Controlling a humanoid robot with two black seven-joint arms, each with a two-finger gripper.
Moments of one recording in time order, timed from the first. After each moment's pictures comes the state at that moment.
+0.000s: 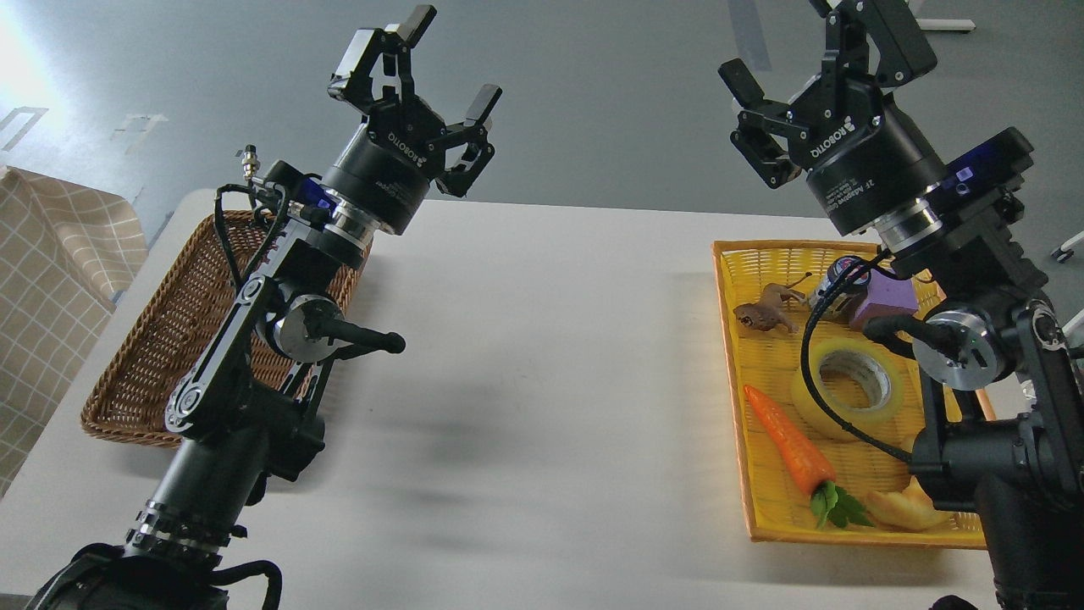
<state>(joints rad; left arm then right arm) -0.46 -0.04 -1.43 -1.26 0.83 -0.42 -0.15 0.43 0.00 1.49 1.54 -0.99 0.42 -0.05</state>
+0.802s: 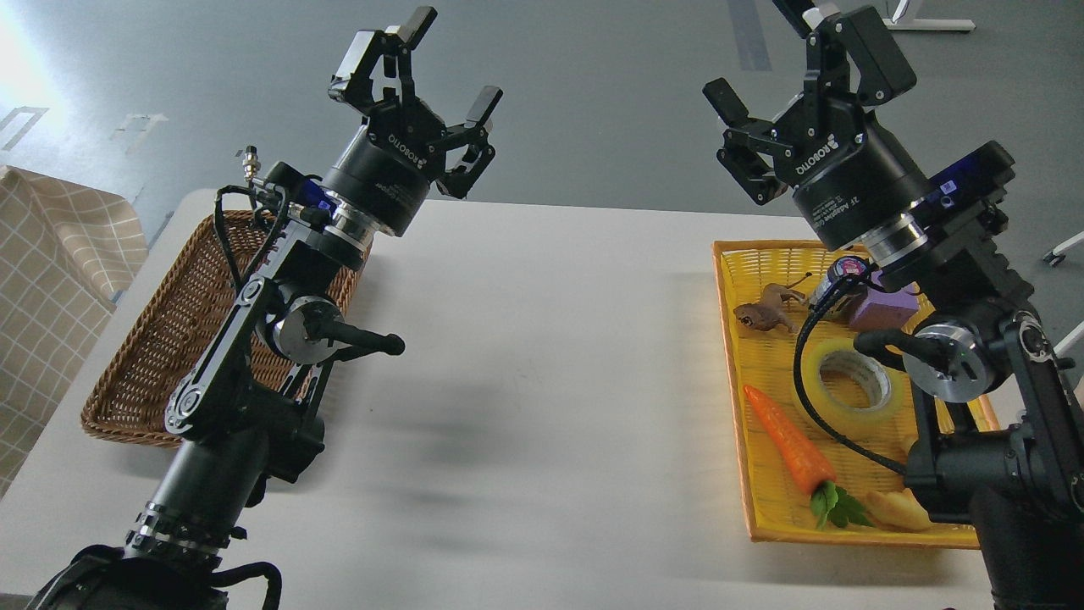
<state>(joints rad) -0.46 -0.04 -1.43 -1.26 0.83 -0.43 -0.15 0.40 0.00 1.46 1.55 -0.99 0.42 -0.05</state>
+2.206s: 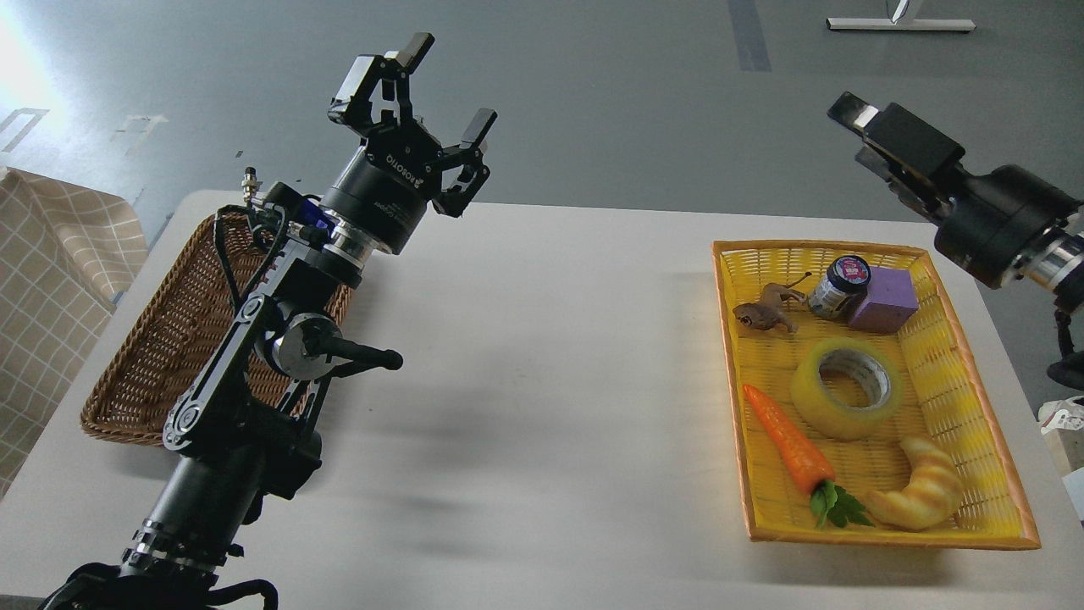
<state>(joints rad) -0.41 -0.04 -1.43 -1.27 0.83 -0.41 -0.15 0.32 -0.60 1.37 1.64 -1.43 0.43 -0.02</state>
